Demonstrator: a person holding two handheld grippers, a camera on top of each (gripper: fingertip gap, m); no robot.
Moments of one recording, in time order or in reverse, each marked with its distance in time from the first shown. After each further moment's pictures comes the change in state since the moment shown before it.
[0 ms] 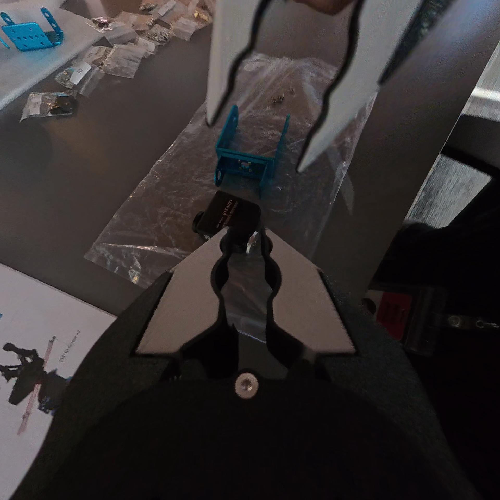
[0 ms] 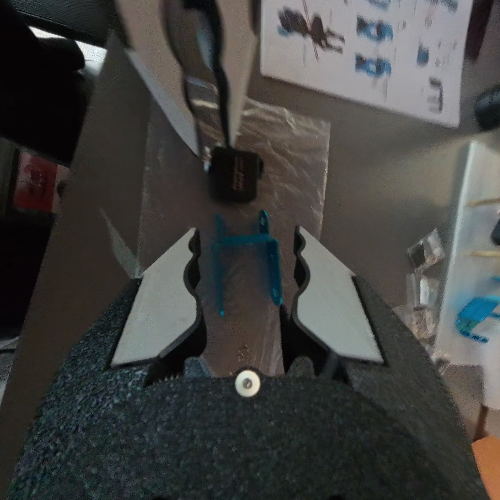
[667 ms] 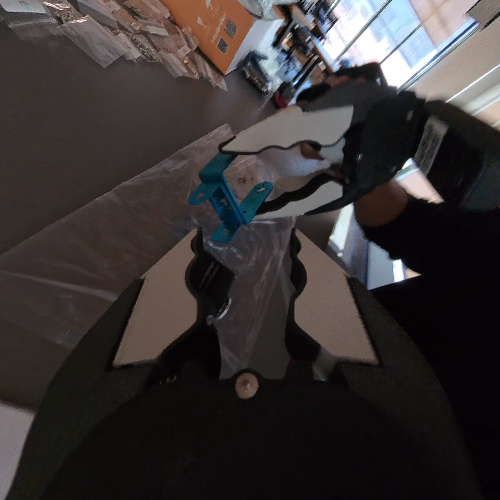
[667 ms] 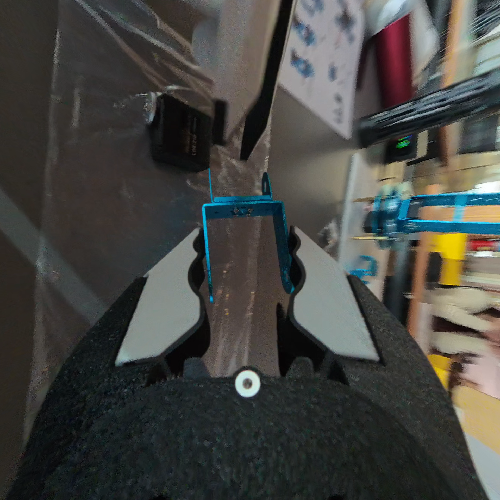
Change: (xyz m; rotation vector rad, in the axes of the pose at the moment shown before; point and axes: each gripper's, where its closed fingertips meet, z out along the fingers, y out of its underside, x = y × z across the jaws) left arm -0.011 -0.056 0.012 0.166 0.398 -0.581; right arm 0.029 0.016 -0.010 -0.035 0.383 -0.246
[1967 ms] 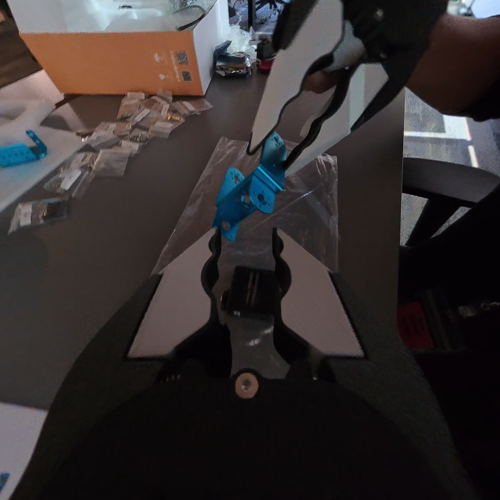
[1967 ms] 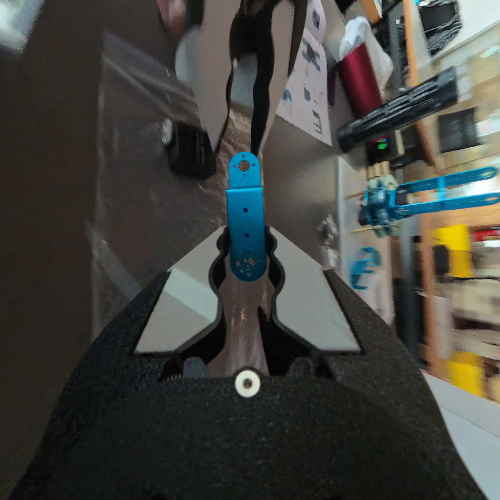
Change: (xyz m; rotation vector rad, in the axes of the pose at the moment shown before) left arm -0.007 0.004 0.002 -0.074 -0.122 0.702; right arm -0.007 0.000 -0.034 0.105 0.050 0.115
